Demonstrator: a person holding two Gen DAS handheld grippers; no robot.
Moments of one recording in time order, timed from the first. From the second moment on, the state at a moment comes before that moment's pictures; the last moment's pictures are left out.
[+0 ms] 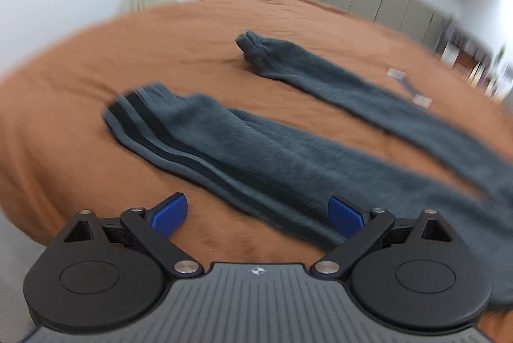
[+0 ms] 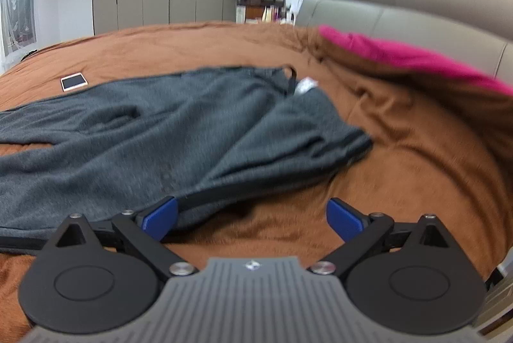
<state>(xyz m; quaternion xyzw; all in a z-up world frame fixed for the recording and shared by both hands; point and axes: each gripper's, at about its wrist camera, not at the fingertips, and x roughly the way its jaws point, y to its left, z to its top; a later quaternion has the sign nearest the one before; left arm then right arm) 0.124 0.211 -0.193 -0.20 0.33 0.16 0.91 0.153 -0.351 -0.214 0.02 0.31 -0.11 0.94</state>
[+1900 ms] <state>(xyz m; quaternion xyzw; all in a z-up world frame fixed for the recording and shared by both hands) 0.241 0.276 -0.140 -0.28 0.33 0.13 0.89 0.289 -0.432 -0.157 0.20 0.34 -0.07 0.92</state>
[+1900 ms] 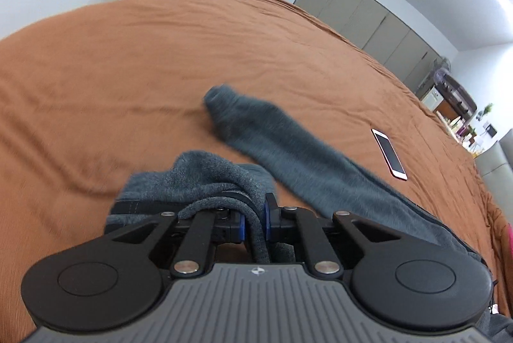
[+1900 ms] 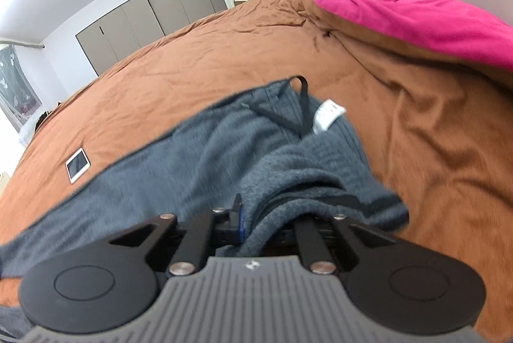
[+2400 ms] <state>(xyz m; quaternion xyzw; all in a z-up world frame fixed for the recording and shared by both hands) 0.344 0.278 -0.147 -0.25 0.34 0.15 0.89 0.438 -0.400 -0.141 0.13 0.37 -0.06 0.92</state>
